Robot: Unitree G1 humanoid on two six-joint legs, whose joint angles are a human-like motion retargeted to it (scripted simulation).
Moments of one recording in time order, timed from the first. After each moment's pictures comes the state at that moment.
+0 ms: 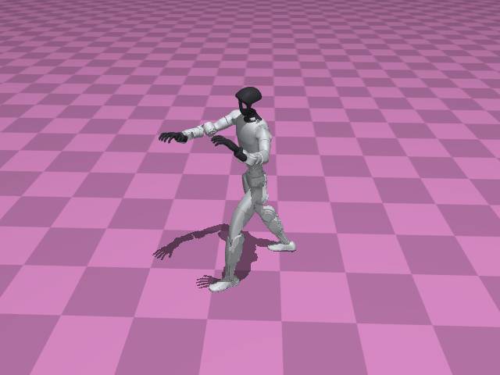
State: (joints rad) left arm -0.92 1.10 0.09 0.74 0.55 -0.76 0.31; right arm -1.32 -0.39 0.20 1.24 -1.09 -0.54 -0.57; waist 0.28 -0.04 -0.01; left_leg -0.66 0.15 0.06 0.36 0.17 -0.14; right_leg 0.24 -0.01 -0.40 0.15 -0.41 0.12
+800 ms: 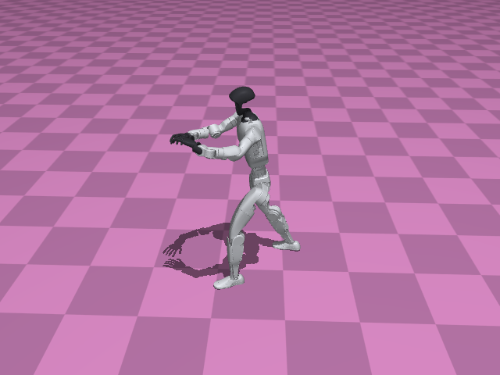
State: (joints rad) left arm -1.20 1.00 -0.42 0.74 0.67 -0.82 0.24; right arm -1.32 -0.24 0.34 0.97 -1.10 -0.71 -0.48; waist 0.13 0.01 0.03; left_leg -0.70 0.19 0.13 0.46 0.03 -0.08; right_leg 0.17 -0.12 -0.37 0.13 -0.36 0.16
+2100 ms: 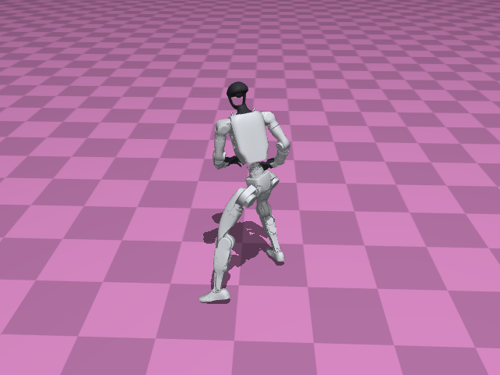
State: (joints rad) left arm -0.55 0.19 -0.41 0.80 0.78 -0.92 -0.08; right arm 0.12 -0.36 0.23 0.48 -0.69 -0.77 -0.07; waist -0.42 0.15 0.27; left_leg -0.50 0.59 0.16 0.28 0.35 -0.16; right_leg -0.60 -0.26 -0.35 0.91 -0.32 0.12
